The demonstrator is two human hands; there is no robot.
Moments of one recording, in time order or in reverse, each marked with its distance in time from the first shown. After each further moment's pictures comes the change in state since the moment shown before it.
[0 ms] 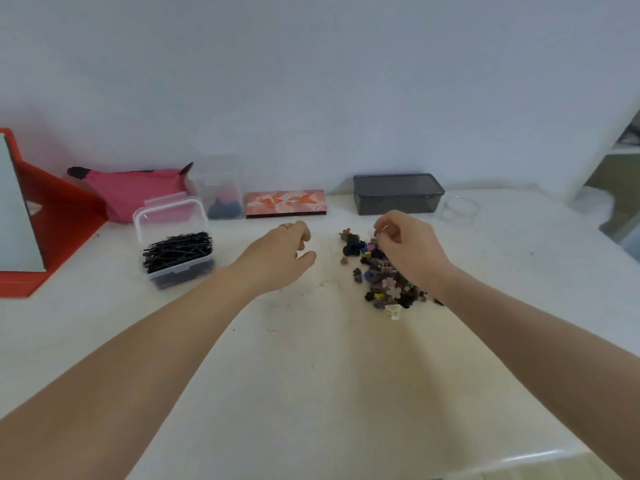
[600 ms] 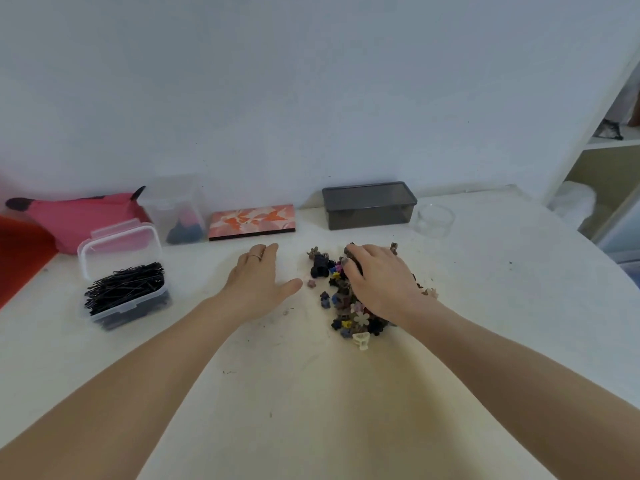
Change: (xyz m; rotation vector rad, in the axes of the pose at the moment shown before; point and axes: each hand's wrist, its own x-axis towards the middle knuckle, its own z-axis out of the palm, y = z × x) left_hand 0.042 0.008 0.041 0.065 -0.072 -0.201; right_hand 0.013 0.036 0.017 -0.416 -0.147 -0.065
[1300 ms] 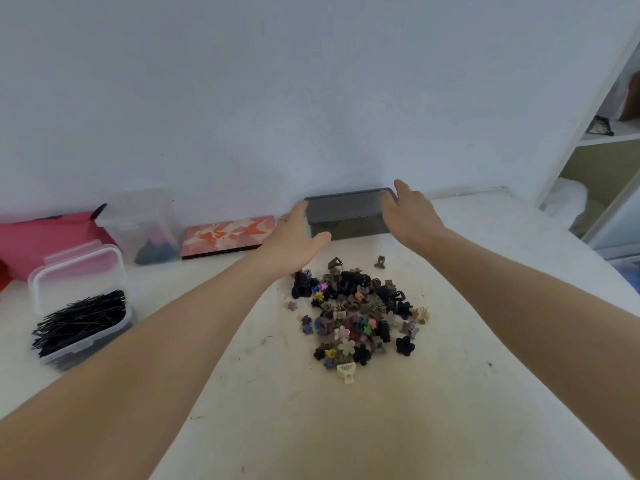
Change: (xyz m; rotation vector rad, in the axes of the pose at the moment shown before) left_hand 0.076 0.082 -0.021 -0.358 -0.034 0.137; right_hand 0.087 0.051 -0.076 0.309 0.124 0.372
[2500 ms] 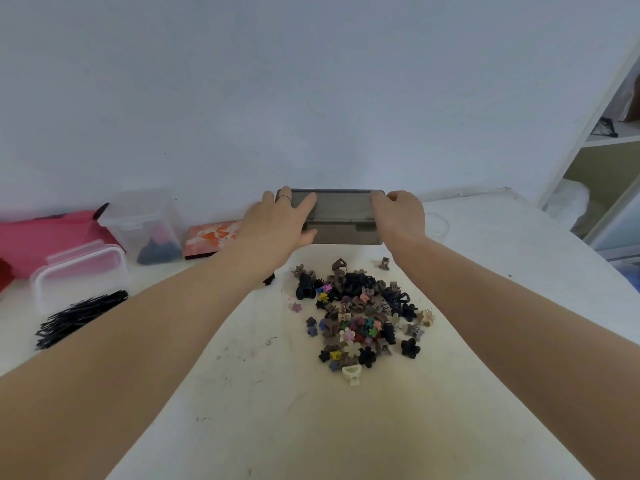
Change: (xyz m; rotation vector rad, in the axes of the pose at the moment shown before) left_hand 0.010 -0.006 -0.028 0.989 0.240 0.249; right_hand 0.001 -0.024 0.026 0.488 0.167 0.183
